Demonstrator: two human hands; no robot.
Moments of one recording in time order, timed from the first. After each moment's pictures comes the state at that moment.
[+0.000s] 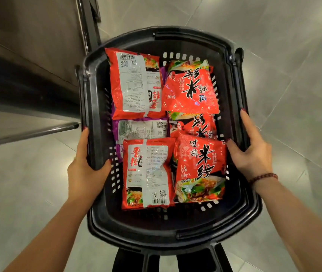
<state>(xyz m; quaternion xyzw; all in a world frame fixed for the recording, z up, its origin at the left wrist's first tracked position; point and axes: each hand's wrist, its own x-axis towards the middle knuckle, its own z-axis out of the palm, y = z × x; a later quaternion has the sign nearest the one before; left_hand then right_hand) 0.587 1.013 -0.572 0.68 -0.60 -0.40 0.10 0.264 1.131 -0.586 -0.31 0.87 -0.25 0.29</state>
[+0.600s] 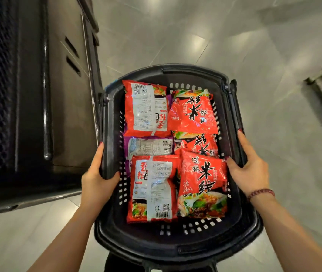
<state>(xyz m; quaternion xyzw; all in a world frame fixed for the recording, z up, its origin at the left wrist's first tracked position) 0.458 0.902 -0.423 0.64 -0.65 -0.38 0.17 0.140 1.041 -0.409 -0.28 0.89 -0.27 0.24</state>
